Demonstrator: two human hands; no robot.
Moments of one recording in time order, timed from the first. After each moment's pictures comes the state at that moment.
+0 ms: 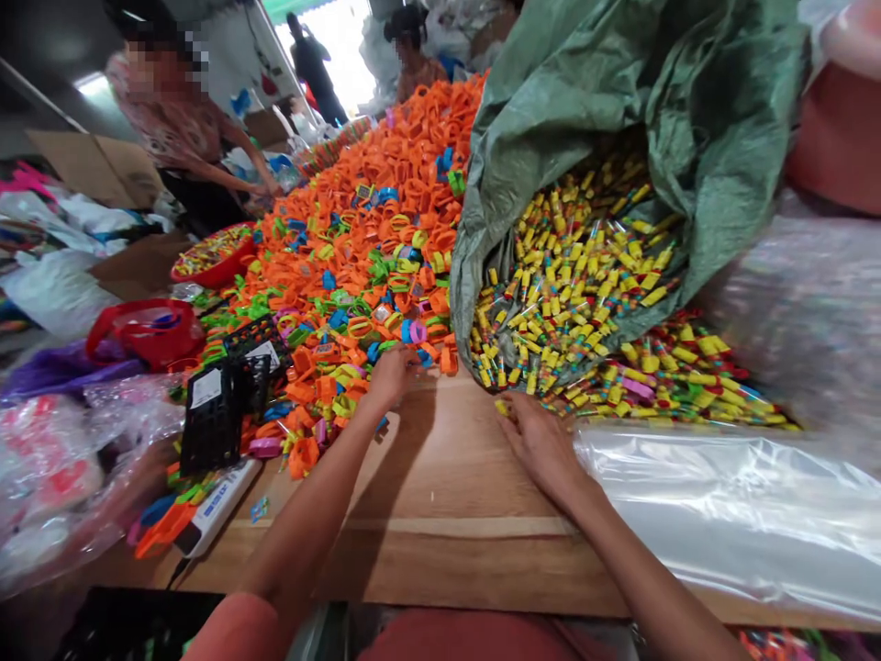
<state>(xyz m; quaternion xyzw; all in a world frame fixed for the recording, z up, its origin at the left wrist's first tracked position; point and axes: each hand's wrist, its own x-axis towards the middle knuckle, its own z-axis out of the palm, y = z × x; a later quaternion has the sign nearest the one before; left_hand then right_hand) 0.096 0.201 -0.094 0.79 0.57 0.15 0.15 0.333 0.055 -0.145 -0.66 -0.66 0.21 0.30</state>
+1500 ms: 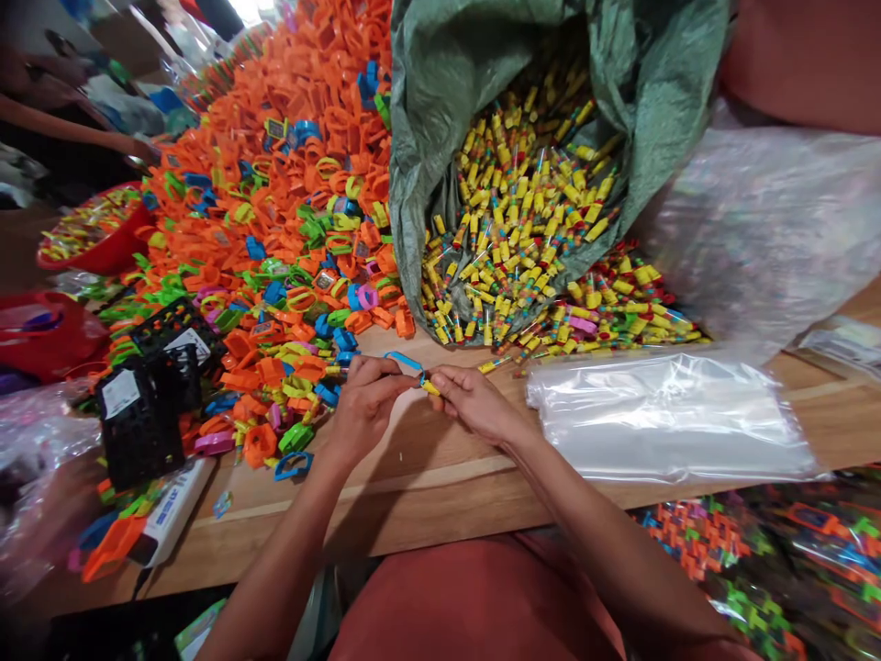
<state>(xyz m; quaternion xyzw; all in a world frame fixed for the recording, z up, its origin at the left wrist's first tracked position) 0.101 0.097 -0.089 0.90 0.30 0.29 0.13 0.300 0.048 -0.129 -0.43 -0.41 0.65 0.46</state>
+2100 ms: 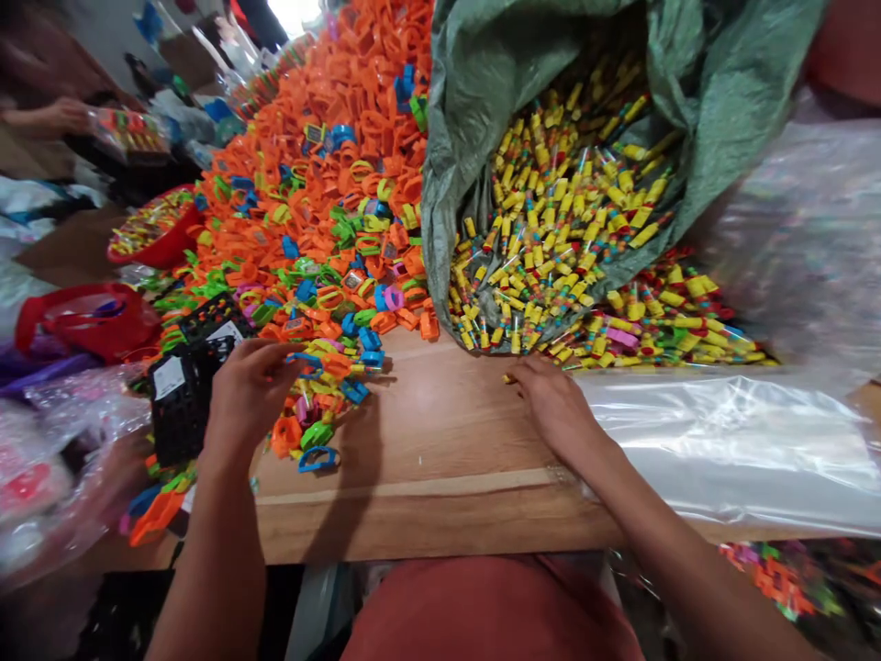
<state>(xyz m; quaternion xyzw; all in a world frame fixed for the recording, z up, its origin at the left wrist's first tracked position) -0.008 0.136 -0.019 0.76 0.61 0.23 0.06 0.364 0.040 -0.139 -0.64 -0.71 0.16 0.24</state>
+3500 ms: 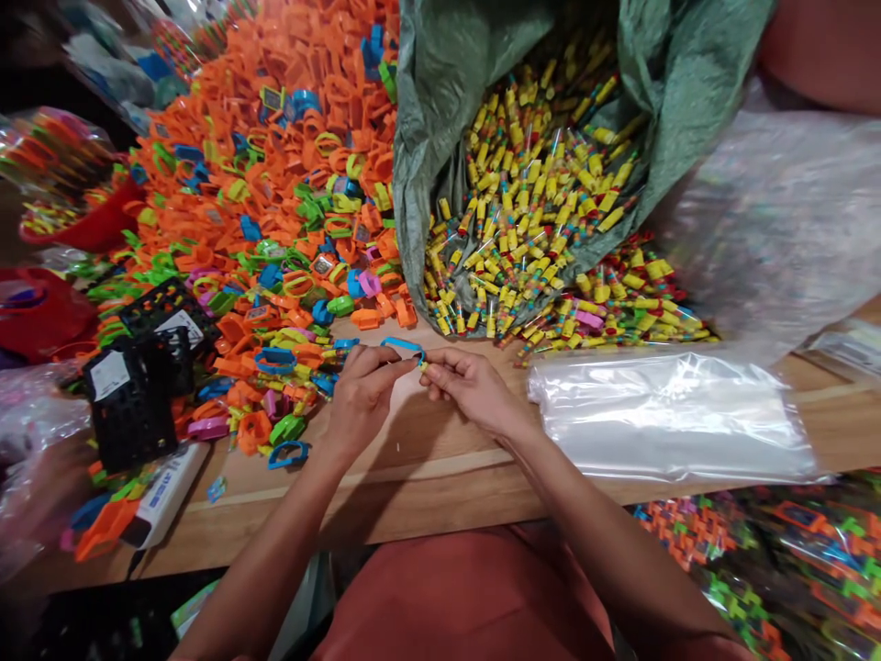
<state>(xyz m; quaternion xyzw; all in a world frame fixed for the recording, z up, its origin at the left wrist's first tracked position) 0.106 0.098 -0.092 0.90 0.30 0.33 0.04 0.299 0.051 -0.118 -0.43 -0.40 0.64 0.50</state>
